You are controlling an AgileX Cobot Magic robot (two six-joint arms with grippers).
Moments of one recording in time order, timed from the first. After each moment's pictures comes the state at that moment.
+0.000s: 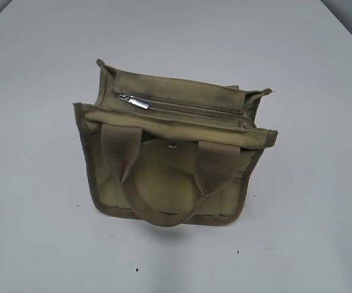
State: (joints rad) left arm -0.03 -0.01 -0.52 -0.07 1.06 0.06; right arm 0.09 -0.01 -0.48 0.17 1.09 -0.25
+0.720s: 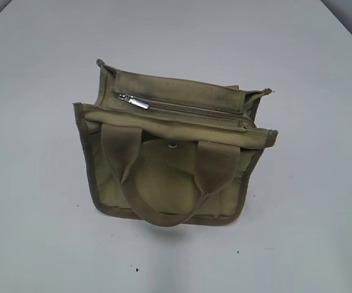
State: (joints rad) left arm -0.03 -0.01 -0.52 -0.07 1.06 0.06; right arm 0.09 -0.01 -0.48 0.17 1.09 -0.25
